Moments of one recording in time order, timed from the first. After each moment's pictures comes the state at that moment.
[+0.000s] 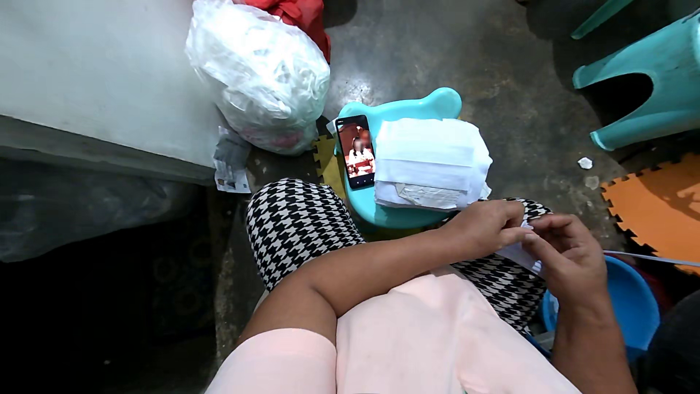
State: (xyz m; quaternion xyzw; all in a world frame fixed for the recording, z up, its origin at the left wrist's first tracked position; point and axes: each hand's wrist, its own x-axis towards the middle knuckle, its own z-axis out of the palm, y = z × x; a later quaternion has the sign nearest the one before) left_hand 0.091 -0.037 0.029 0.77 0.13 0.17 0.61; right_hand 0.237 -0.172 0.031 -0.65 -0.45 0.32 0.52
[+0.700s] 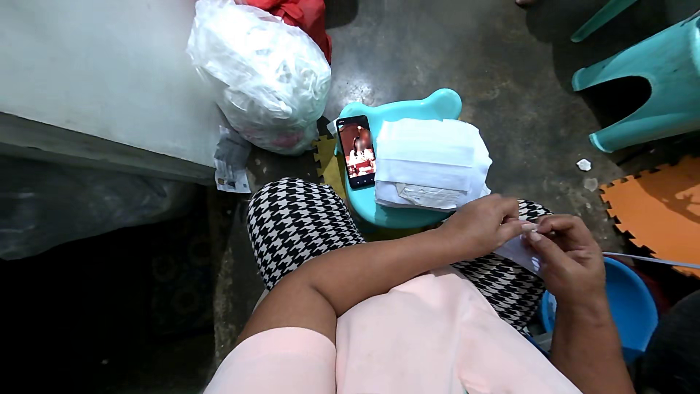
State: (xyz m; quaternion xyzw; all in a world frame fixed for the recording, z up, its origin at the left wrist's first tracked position) left_hand 0.090 -0.038 0.028 0.77 0.17 0.17 0.59; right_hand 0.244 -0.174 0.020 -0.61 -0.46 0.33 0.55
